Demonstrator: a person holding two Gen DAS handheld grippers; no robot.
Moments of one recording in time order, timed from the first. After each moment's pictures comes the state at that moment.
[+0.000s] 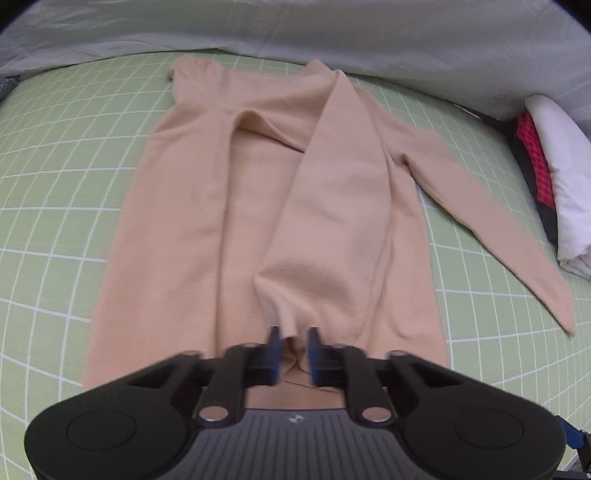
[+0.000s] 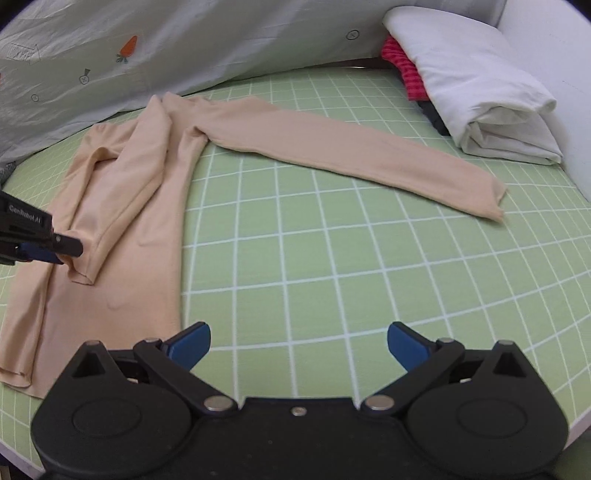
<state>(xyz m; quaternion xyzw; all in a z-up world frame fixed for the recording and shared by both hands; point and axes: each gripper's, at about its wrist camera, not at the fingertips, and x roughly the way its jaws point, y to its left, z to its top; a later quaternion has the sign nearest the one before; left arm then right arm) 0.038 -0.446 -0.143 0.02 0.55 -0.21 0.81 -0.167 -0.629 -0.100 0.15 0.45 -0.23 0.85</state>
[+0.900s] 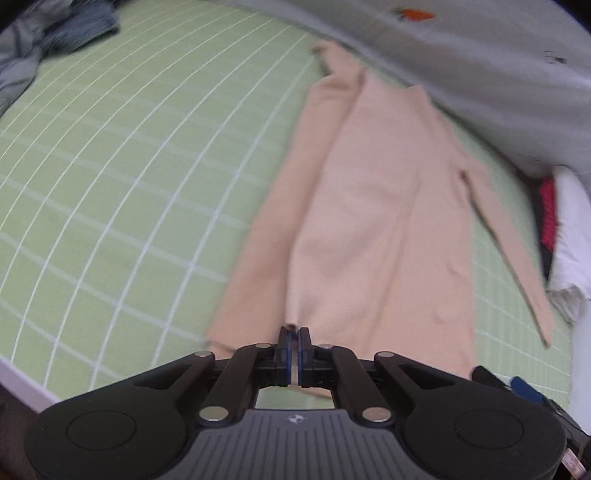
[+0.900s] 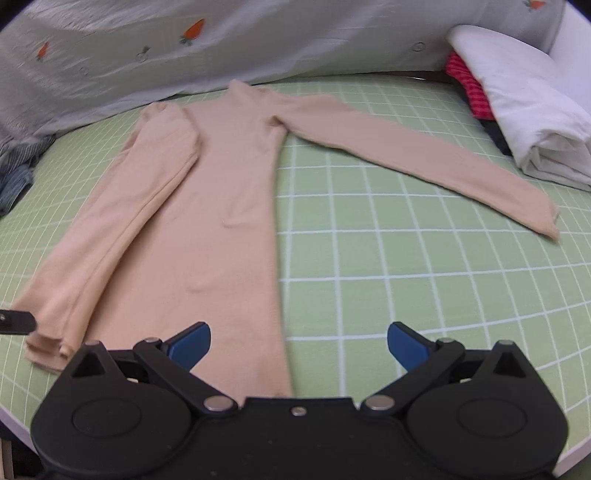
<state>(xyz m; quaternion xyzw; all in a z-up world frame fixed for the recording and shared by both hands) -0.035 -0.295 -0.135 -0.10 0.59 -0.13 0.79 -0.141 -0.560 -0.097 0.12 0.45 -0.17 0.87</state>
